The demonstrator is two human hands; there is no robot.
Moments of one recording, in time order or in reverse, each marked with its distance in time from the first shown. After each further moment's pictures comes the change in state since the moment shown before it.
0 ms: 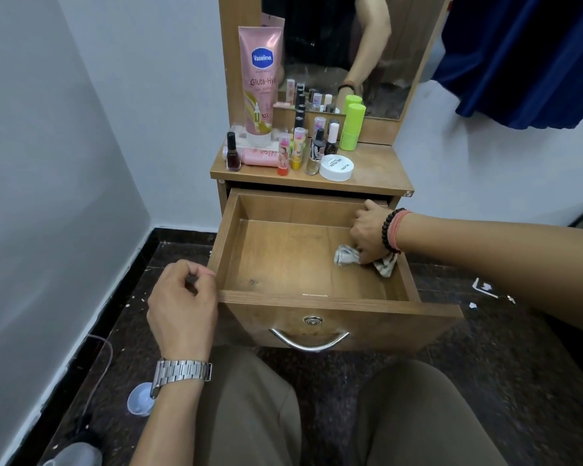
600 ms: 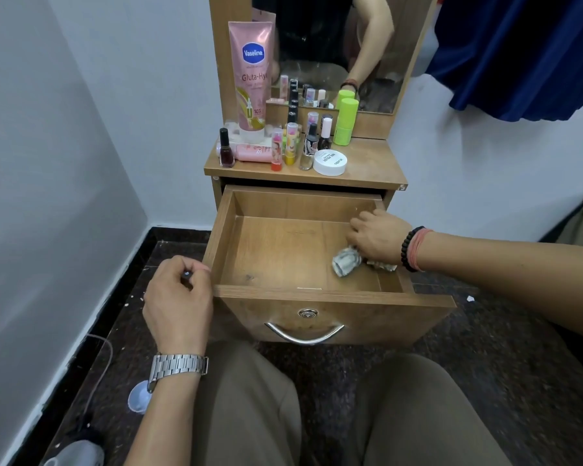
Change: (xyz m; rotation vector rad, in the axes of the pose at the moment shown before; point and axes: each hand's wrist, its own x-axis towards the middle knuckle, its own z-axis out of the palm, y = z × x) left_hand 0.000 0.001 0.002 -0.001 0.004 -0.016; right_hand -0.022 -0.012 0.030 0.144 0.204 0.026
